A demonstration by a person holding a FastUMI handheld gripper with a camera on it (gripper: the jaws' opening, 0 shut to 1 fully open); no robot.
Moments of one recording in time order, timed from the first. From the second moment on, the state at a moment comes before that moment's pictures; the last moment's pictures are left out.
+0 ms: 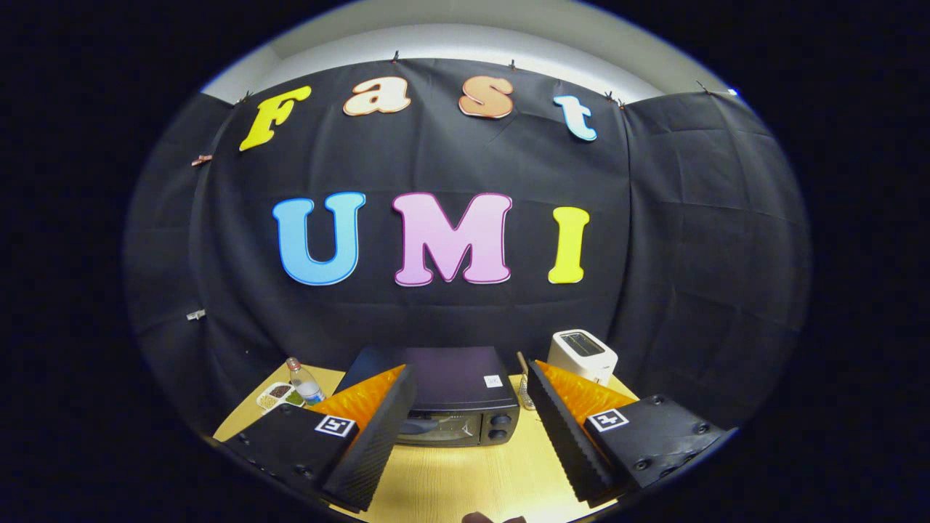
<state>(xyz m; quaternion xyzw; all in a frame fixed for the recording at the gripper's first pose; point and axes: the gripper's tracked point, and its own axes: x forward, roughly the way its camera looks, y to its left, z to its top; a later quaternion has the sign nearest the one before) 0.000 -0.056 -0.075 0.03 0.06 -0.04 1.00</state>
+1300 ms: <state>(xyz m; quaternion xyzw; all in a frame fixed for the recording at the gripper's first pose) -0.006 -0.102 -0.012 0.00 0.02 -0.05 1.00</state>
